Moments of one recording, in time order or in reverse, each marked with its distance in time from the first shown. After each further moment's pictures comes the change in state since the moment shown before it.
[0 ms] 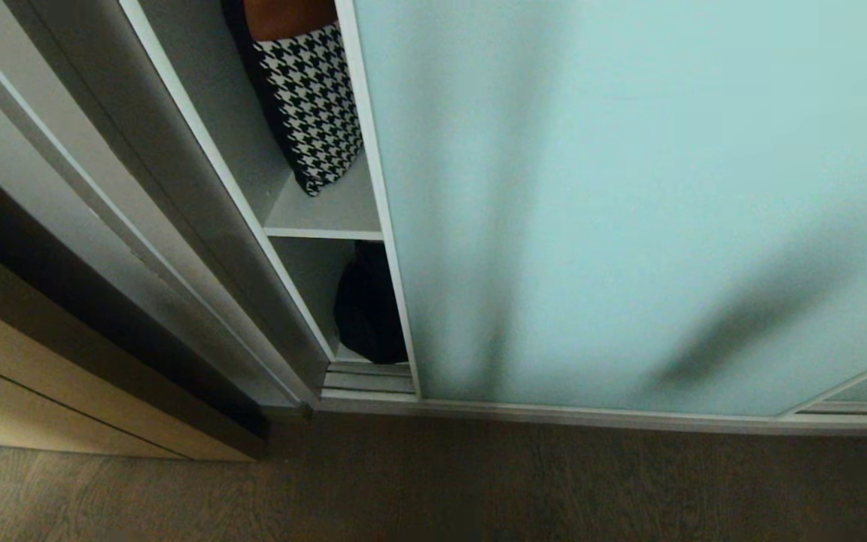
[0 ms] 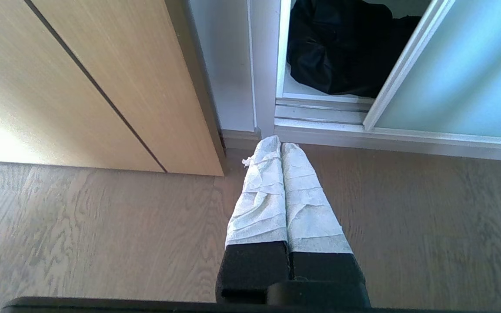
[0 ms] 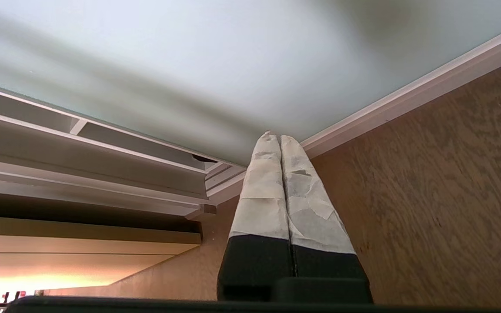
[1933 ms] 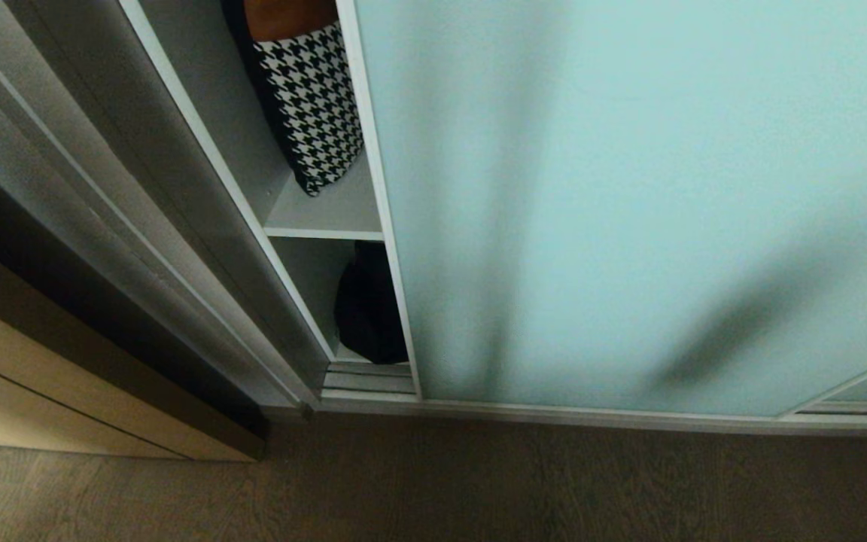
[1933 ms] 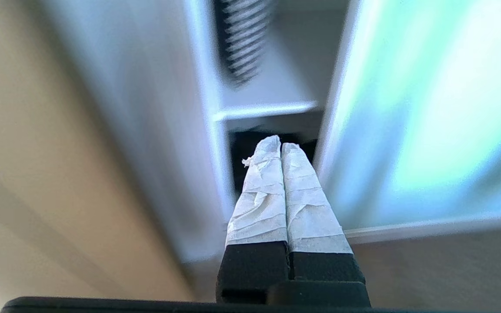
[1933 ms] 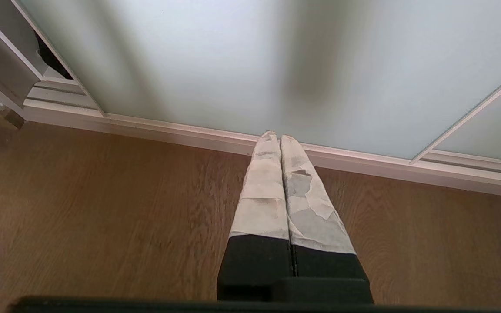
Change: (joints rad) left arm 0.000 0.332 -0.748 0.127 -0.249 0.019; right arm 0.001 0.000 0.000 0.018 -0.020 -0.834
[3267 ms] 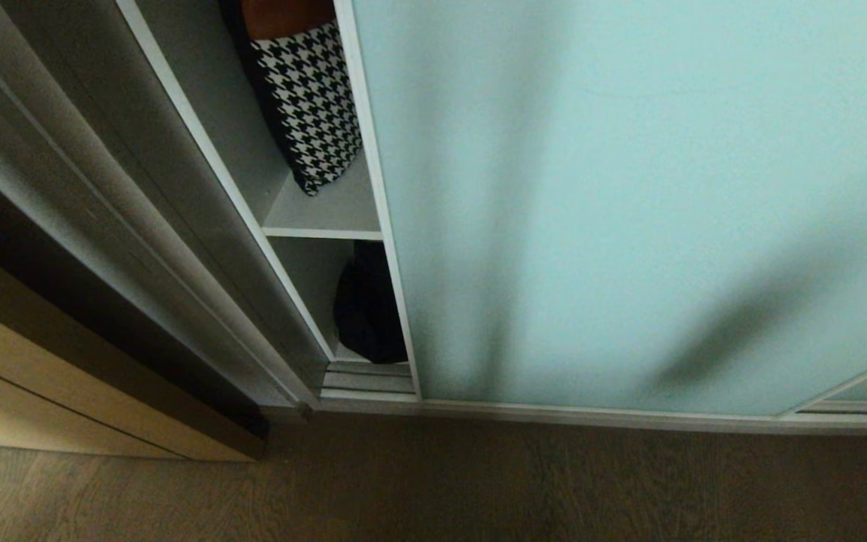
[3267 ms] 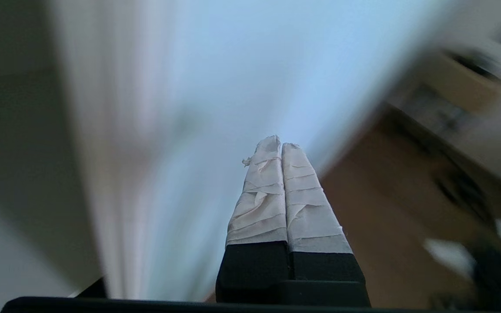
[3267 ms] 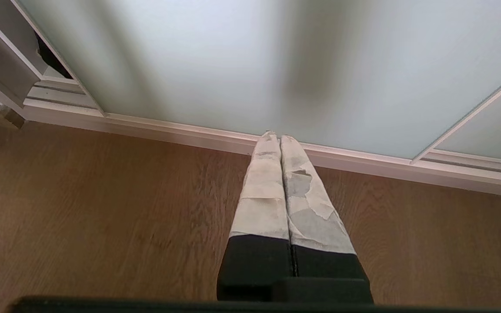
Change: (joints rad) left arm -0.586 1.196 -1.140 0.027 -0.172 -0.072; right arm 0.000 0.000 0.000 0.000 0.000 0.000
